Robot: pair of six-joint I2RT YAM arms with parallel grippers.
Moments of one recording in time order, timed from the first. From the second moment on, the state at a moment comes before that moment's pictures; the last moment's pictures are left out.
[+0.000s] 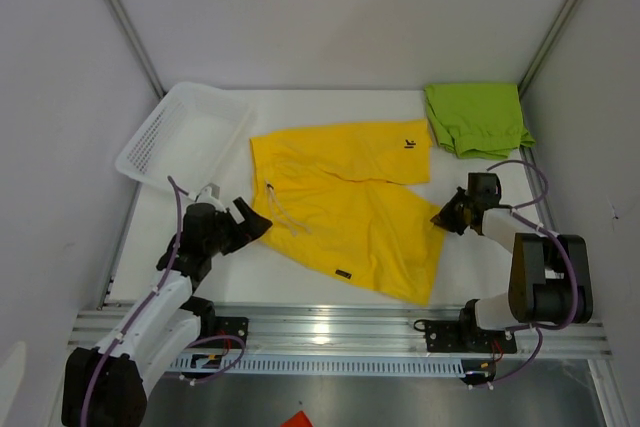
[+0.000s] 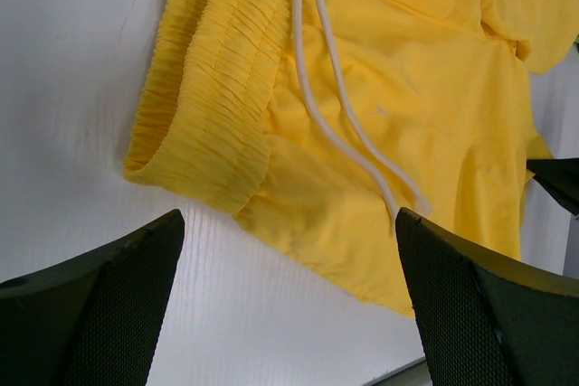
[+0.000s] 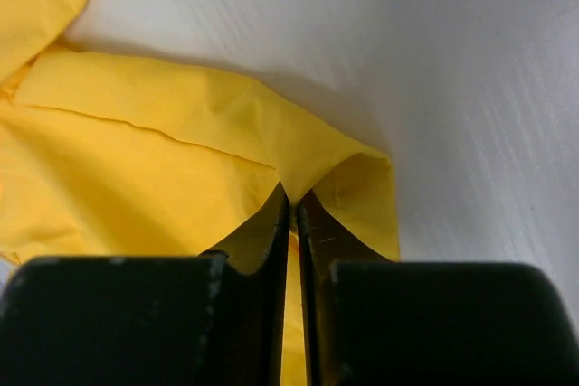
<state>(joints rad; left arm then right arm) -0.19 0.76 0.30 -0.17 0.20 -0.72 -0.03 1.42 0.60 -0.15 -0.21 0.69</state>
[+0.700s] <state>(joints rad) -0.19 0.79 0.15 0.02 0.13 -0.86 -0.05 1.45 0.70 -0.14 -0.17 0.68</state>
